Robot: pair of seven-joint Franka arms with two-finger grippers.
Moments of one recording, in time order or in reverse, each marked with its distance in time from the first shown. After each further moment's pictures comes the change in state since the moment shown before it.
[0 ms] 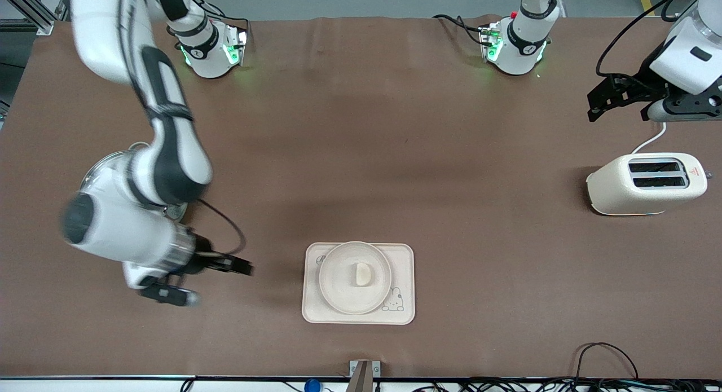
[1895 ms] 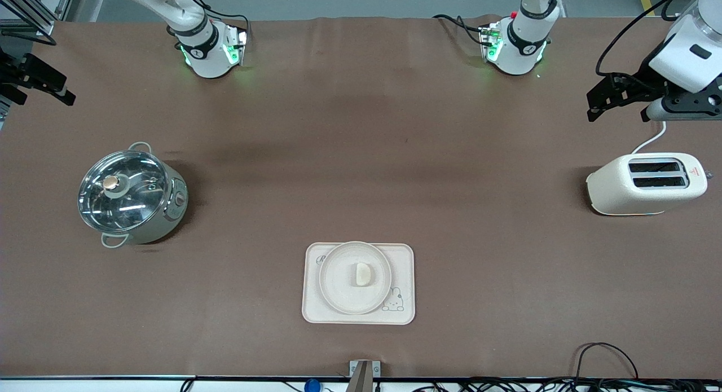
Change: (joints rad) left arm 0.003 -0.001 0.004 0.017 0.000 0.001 0.047; right arm -0.247 -0.792 0.113 -0.500 -0.366 -0.347 -0.171
